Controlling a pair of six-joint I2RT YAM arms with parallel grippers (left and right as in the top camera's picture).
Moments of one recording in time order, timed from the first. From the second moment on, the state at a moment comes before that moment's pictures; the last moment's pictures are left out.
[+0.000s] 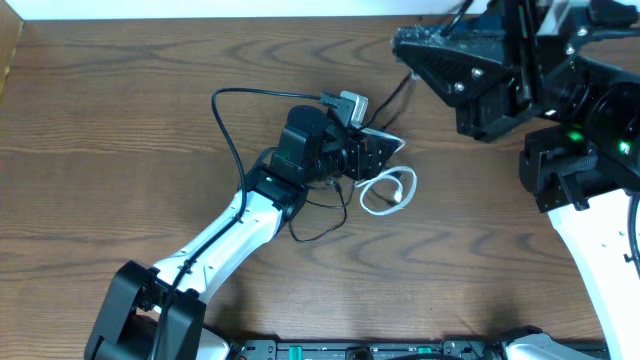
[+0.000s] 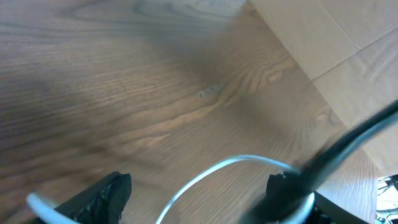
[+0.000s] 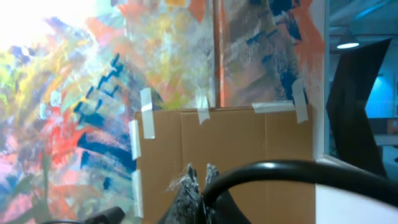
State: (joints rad) left arm -0.52 1.55 0.91 0.17 0.46 -0.41; right arm 0.31 1.35 1.49 0.83 -1.05 0.94
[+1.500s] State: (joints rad) left arm -0.52 1.55 0.92 -0.44 0.10 -0.35; right arm -0.45 1.37 1.50 -0.58 -0.14 0.46
